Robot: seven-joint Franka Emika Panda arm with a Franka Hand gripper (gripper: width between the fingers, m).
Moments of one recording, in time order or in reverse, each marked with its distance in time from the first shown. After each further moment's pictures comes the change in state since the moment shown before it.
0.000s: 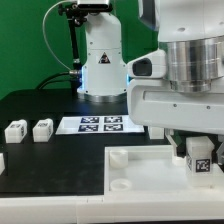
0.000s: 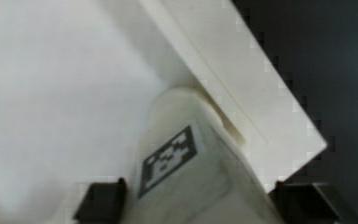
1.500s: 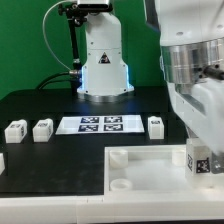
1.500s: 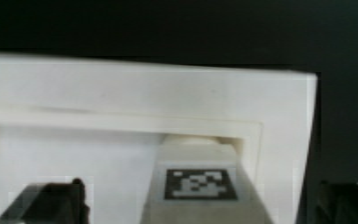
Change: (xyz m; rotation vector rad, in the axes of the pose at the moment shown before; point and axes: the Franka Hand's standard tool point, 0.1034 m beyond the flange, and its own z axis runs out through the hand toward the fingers) arm -0.010 -0.002 0.003 0.020 -0.008 0.386
